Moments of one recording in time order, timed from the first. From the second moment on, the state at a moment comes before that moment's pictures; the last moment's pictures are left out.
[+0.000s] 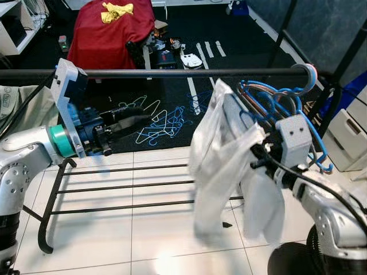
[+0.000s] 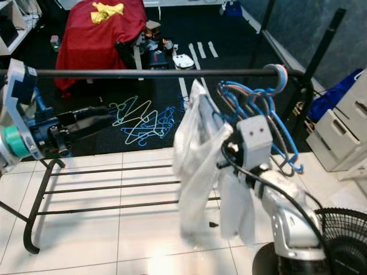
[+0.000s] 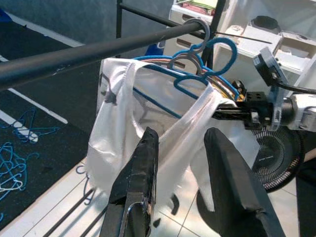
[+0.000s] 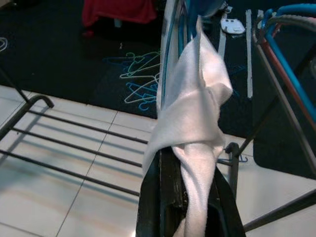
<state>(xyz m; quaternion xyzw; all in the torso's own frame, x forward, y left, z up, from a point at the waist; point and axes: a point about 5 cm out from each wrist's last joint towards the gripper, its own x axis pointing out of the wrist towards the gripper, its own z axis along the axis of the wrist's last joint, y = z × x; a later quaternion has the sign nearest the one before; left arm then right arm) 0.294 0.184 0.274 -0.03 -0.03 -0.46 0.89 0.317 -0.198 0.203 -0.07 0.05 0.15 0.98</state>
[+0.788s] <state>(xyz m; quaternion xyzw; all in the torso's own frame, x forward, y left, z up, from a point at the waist) 0.269 0.155 0.222 0.11 -0.09 -0.22 0.96 0.394 -0.186 0.214 -0.04 0.07 0.18 0.98</state>
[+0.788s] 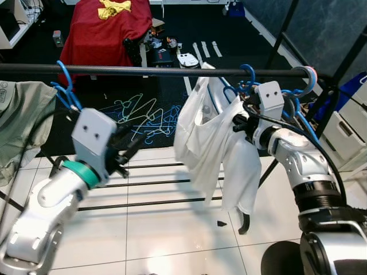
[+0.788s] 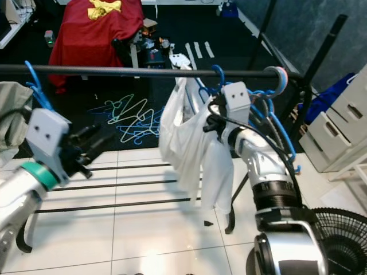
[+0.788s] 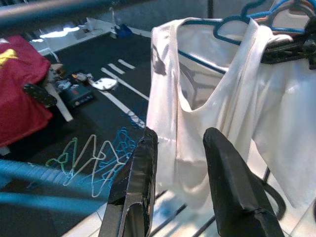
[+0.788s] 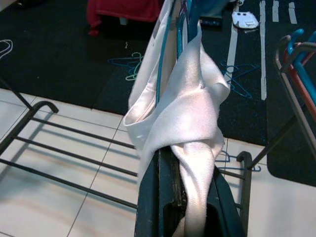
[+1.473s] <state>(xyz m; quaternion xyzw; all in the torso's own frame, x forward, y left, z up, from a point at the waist) 0.269 0.125 0.222 0.10 -0.13 -0.23 0.96 0.383 -0.185 0.212 -0.06 0.00 0.20 0.98</state>
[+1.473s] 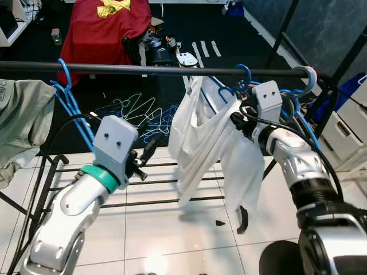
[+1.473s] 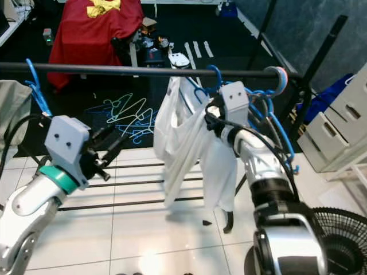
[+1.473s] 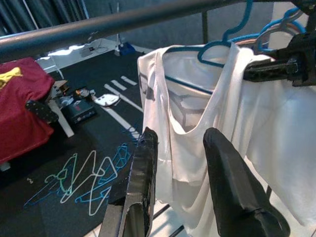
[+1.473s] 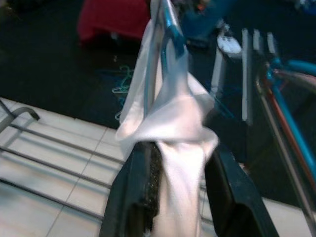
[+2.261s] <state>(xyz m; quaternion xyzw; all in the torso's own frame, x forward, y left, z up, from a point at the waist) 0.281 0.089 0.230 0.08 -0.16 -0.27 0.95 0.281 -0.170 0.166 -0.05 0.02 0.22 0.97</state>
